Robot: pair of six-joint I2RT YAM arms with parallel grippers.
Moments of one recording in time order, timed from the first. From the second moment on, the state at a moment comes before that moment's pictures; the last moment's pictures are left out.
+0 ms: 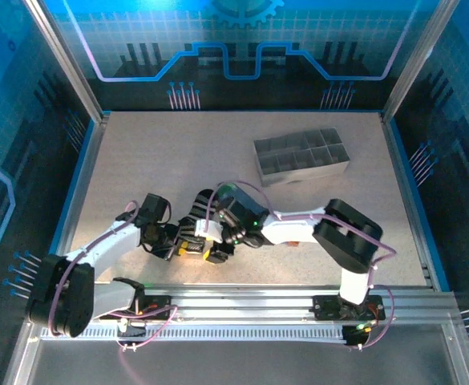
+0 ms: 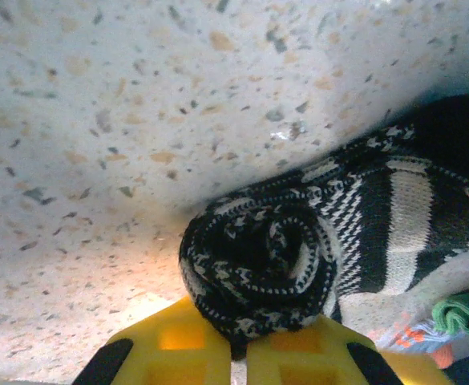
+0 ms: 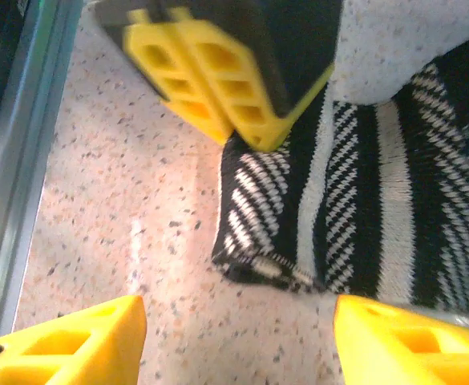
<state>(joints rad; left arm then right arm) -0.23 1.21 0.52 -0.66 0.40 -1.42 1.01 1.80 0.94 0.02 -0.36 -0.38</state>
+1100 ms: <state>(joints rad) -0.10 1.09 0.62 -0.90 0.36 -1.42 1.10 1.95 1.07 0.07 -0.14 -0.51</state>
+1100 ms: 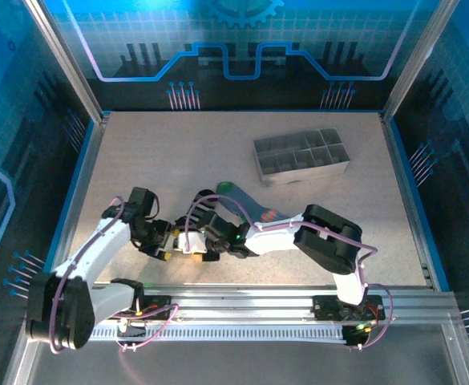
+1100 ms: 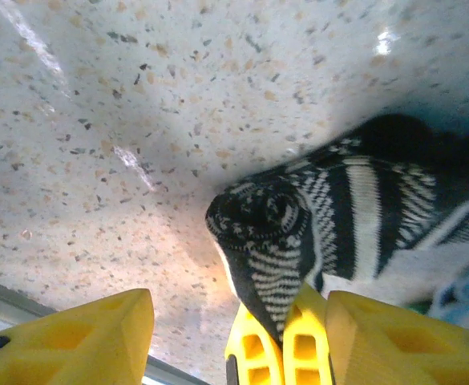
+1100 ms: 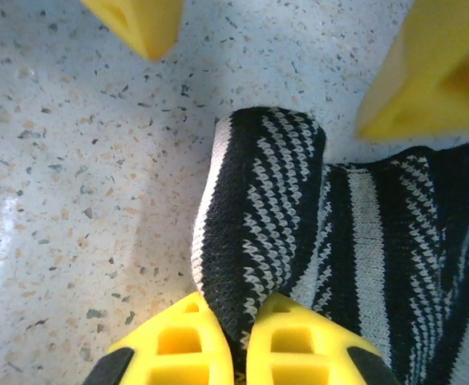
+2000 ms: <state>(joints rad) -0.16 1.14 0.42 -0.49 0.42 -1.47 0.86 2.15 1.28 -0.12 -0.85 -0.14</state>
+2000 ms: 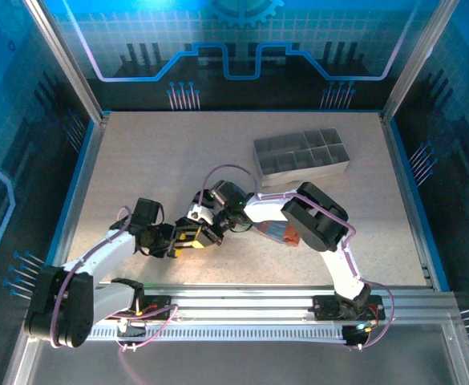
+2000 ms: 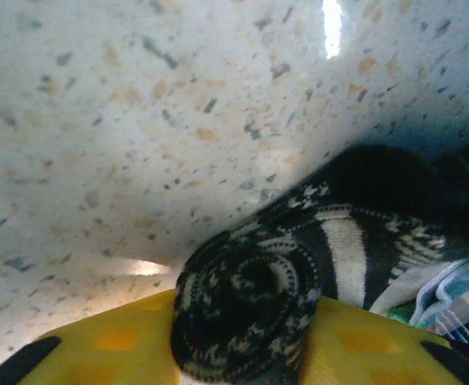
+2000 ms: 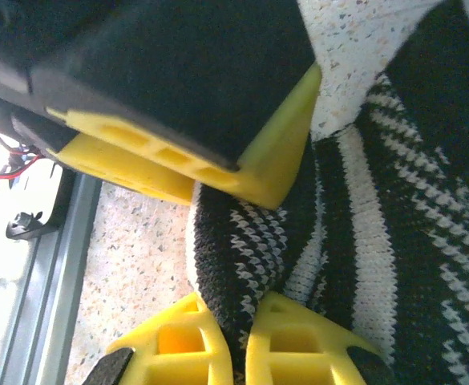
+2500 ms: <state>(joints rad) -0.16 1.29 0.56 -0.70 0.41 -1.41 0.99 1.84 0.97 -0.04 -0.42 -0.34</state>
